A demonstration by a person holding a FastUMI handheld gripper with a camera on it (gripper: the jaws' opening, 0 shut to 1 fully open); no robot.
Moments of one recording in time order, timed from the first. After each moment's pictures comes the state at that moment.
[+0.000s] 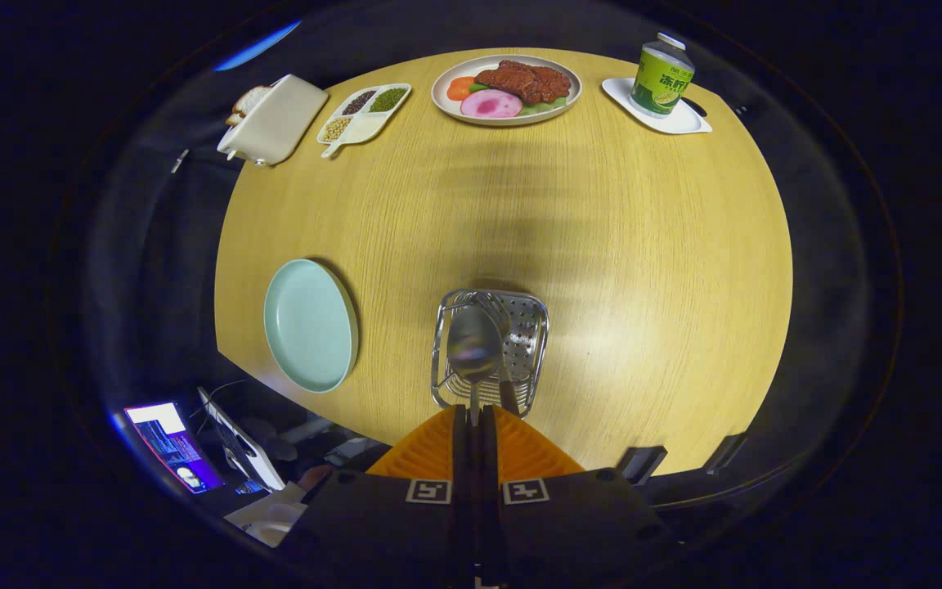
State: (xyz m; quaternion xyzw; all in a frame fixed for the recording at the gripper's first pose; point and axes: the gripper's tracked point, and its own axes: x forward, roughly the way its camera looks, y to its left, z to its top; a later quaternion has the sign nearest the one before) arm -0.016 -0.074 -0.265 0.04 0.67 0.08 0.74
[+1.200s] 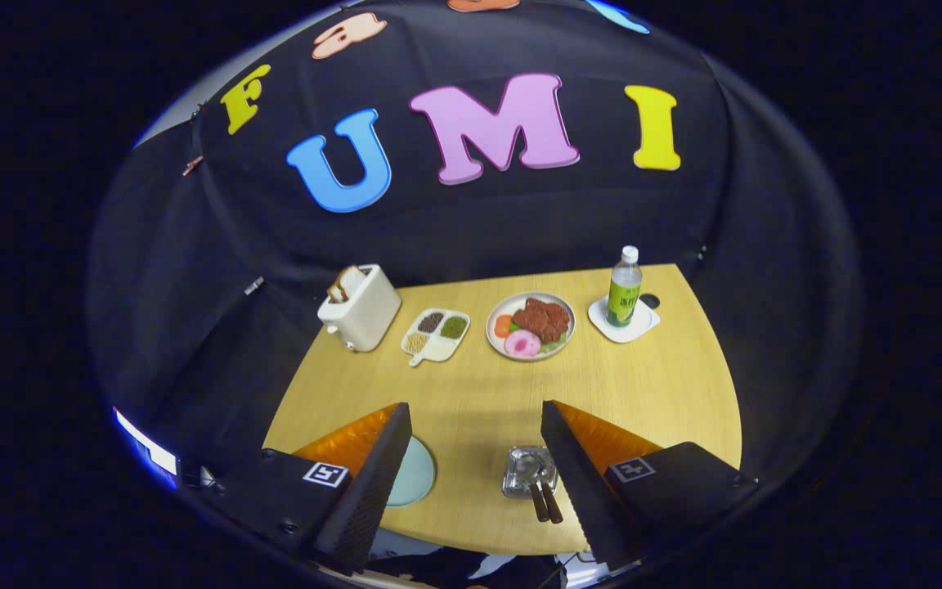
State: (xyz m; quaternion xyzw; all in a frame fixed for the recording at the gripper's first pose) arm 0.023 -0.030 -0.025 0.09 0.25 0.07 0.96
